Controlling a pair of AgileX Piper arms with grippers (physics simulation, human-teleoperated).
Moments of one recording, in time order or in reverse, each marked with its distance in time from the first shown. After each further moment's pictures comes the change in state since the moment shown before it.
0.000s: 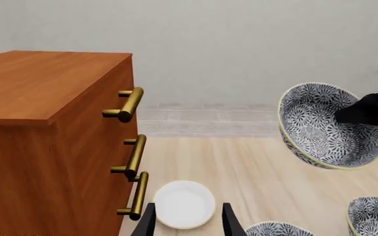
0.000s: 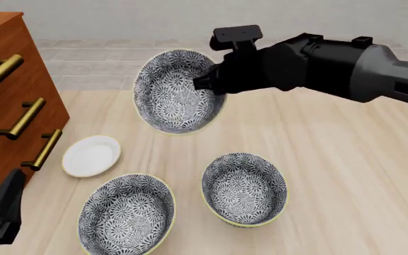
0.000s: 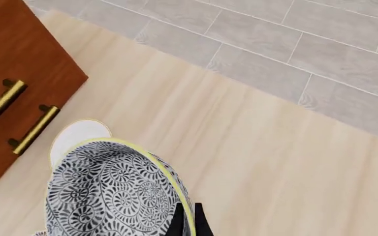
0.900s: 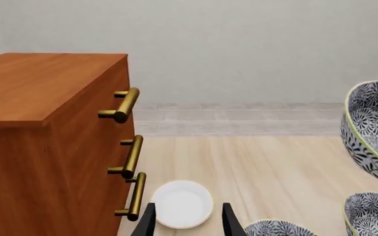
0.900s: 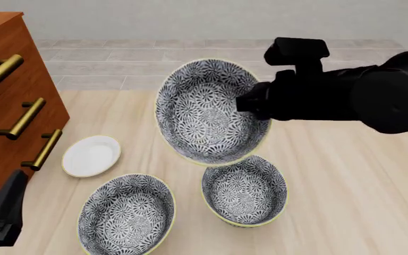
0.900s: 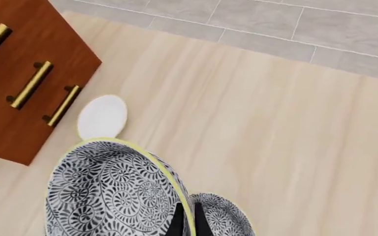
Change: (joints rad) left arm -0.017 -0.010 0.002 0.007 0.011; right arm 0.014 -0.416 0.368 0.045 0.141
